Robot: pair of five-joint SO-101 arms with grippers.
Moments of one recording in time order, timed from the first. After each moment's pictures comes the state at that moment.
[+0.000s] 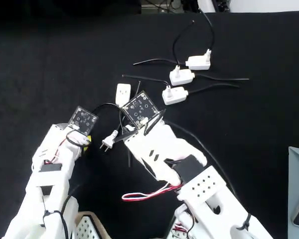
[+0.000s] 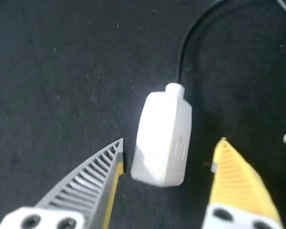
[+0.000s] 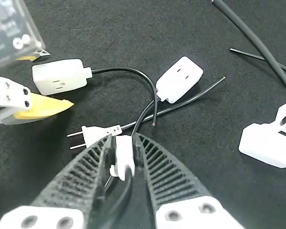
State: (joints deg) left arm -12.1 -43.8 88.2 5.0 -38.7; right arm -35.3 -56.0 65.4 39.0 7.2
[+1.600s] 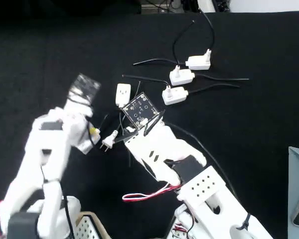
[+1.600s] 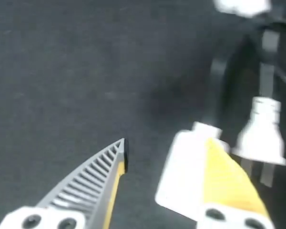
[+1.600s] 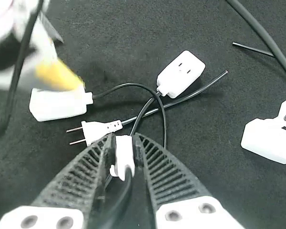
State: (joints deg) left arm -4.7 -28.9 57.6 39.6 -29.2; right arm -35.3 -56.0 66.3 39.0 7.2
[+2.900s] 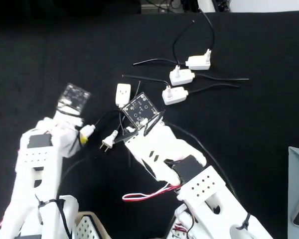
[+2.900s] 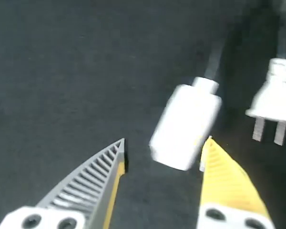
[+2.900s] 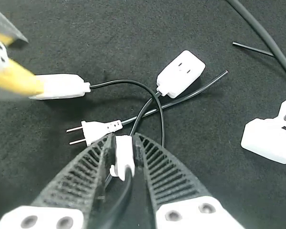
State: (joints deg) left arm -10.0 -41.0 63.3 46.9 -32.8; right arm -35.3 -56.0 66.3 39.0 7.2
